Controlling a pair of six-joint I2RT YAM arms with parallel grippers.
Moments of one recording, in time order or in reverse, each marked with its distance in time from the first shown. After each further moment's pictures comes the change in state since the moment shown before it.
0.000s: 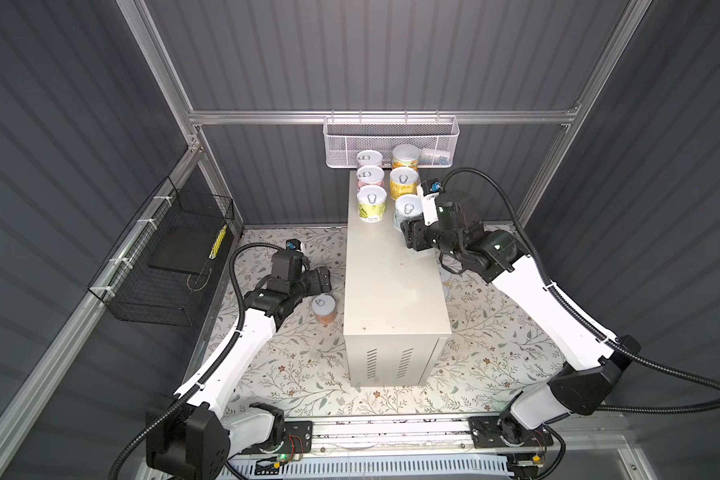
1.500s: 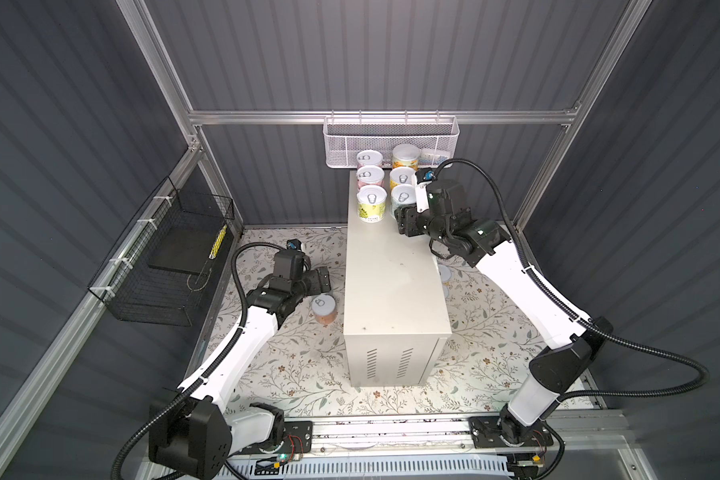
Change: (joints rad) left arm 0.000 0.023 0.000 0.005 -0.029 0.011; right arm -0.038 0.134 0.127 0.032 -0.018 0.017
